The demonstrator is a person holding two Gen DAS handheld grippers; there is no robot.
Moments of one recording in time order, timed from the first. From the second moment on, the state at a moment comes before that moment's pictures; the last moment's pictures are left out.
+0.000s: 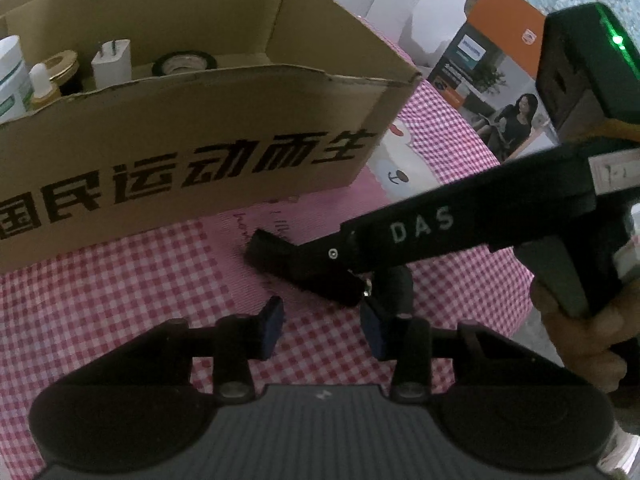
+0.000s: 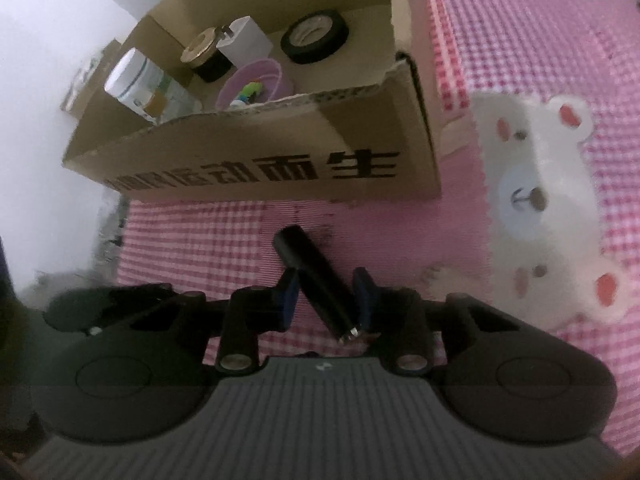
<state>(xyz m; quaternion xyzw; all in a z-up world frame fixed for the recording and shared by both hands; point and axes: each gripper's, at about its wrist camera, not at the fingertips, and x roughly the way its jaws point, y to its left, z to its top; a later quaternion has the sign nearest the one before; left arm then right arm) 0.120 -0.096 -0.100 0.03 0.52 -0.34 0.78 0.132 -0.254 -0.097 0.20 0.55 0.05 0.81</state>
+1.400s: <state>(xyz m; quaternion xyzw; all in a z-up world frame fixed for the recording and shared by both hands) 0.112 -0.059 -0.040 0.00 0.47 -0.32 0.82 0.119 -0.236 -0.044 0.29 0.50 0.10 0.81</state>
